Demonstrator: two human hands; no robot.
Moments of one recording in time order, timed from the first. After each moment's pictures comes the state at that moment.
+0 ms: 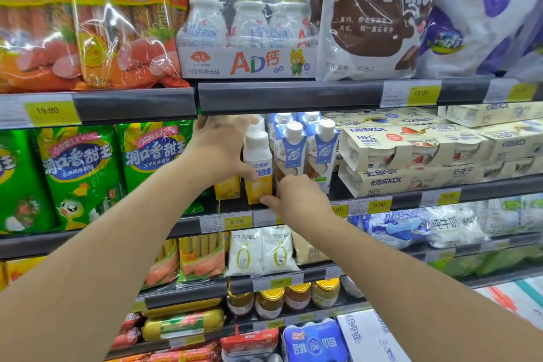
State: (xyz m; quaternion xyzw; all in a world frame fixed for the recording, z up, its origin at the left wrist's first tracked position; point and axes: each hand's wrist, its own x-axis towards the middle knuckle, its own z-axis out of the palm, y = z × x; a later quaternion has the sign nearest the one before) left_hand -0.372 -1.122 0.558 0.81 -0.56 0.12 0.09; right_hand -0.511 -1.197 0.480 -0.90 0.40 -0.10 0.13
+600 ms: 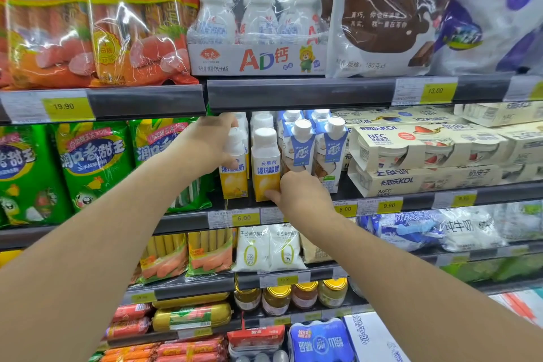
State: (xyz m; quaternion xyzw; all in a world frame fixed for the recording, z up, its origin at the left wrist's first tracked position) left_hand -0.357 -1.105 0.570 0.85 -0.52 0.02 0.12; right_hand -0.502 -1.193 0.483 -0.91 0.40 -0.10 0.11
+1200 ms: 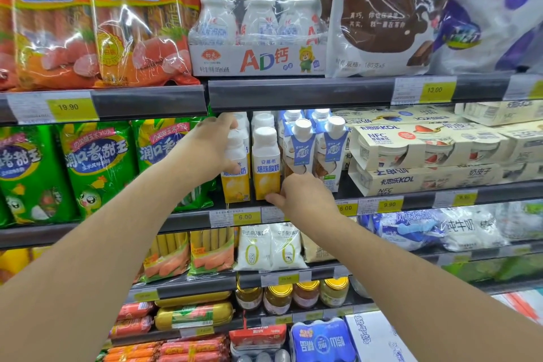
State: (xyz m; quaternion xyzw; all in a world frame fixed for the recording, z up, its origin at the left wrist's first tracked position) left_hand -0.365 -1.093 0.566 0.85 -0.50 0.01 0.17; right_hand -0.511 -1.191 0.483 -0.91 0.38 -0.10 0.11
